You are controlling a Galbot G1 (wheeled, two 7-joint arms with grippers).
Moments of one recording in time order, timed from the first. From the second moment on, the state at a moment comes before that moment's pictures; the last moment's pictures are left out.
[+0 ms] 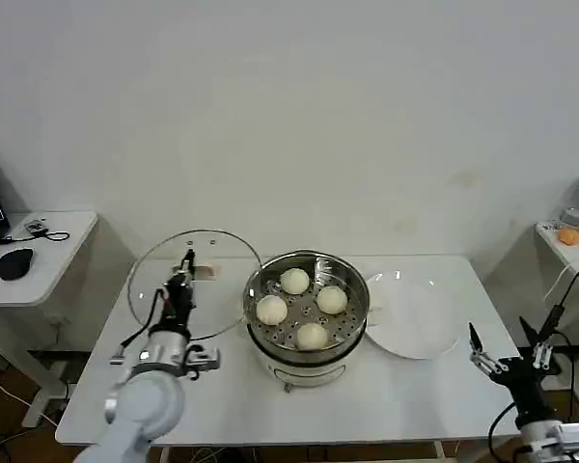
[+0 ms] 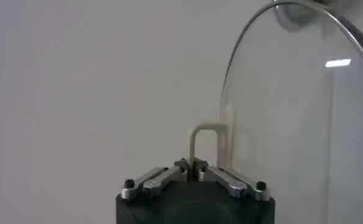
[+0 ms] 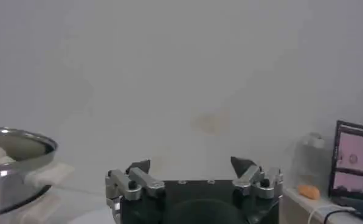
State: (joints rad) left arm 1.13 -1.10 -0.24 -2.02 1.26 0.43 0.15; right arm -1.65 1.31 0.93 2.05 0.24 0.12 -0.18
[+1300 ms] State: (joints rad) left arm 1.00 -1.54 0.06 -1.81 1.60 0.46 0.26; right arm -1.64 1.38 0.84 2.00 0.14 0.15 -0.18
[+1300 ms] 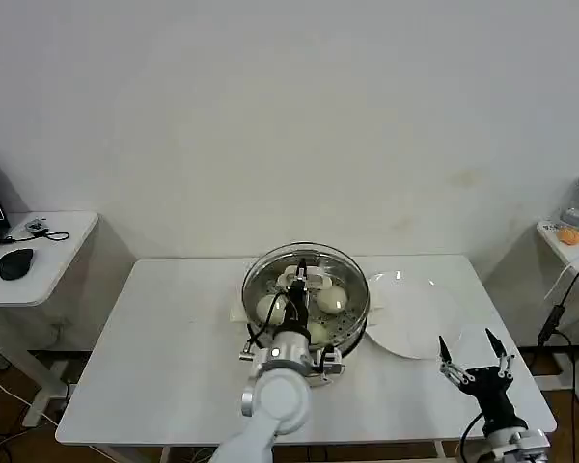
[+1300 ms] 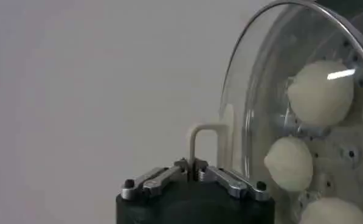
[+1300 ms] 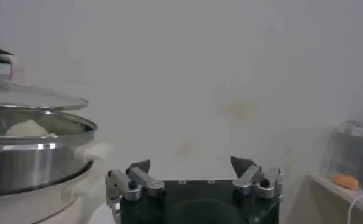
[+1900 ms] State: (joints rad) left arm 0.99 -1.55 0.05 -1.74 1.62 0.44 0.24; right arm -1.64 1.38 0.83 1.99 0.14 0.16 -0.18
